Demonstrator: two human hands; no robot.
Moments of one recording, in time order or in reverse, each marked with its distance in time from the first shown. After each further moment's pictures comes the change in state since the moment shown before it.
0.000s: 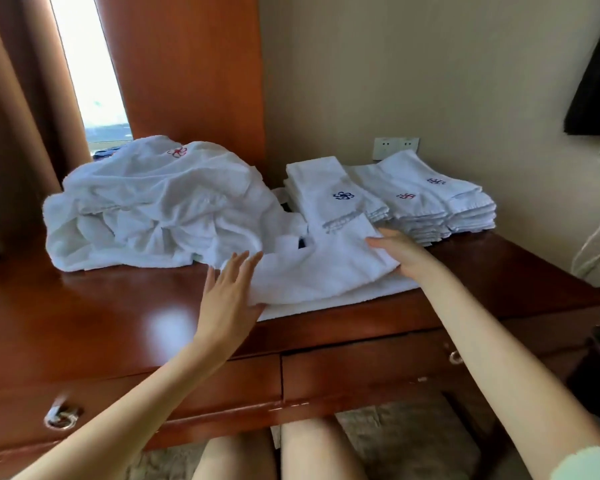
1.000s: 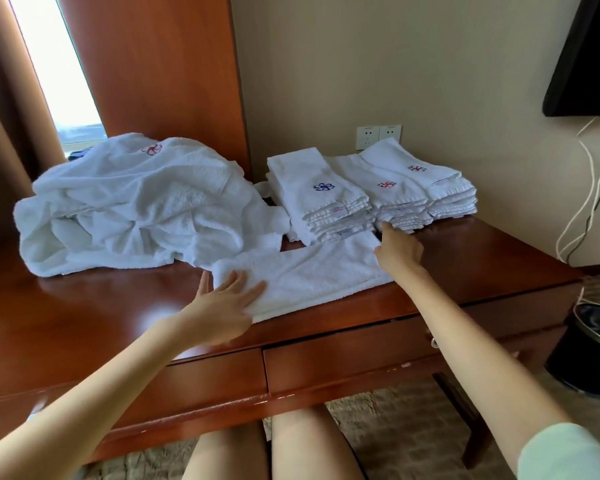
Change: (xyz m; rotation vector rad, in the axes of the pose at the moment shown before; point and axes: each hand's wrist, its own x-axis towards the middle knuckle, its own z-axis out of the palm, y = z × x) left_hand 0.011 0.008 -0.015 0.293 -0.715 0.145; right_hand 0.005 0.035 -0.022 -1.145 0.409 -0.056
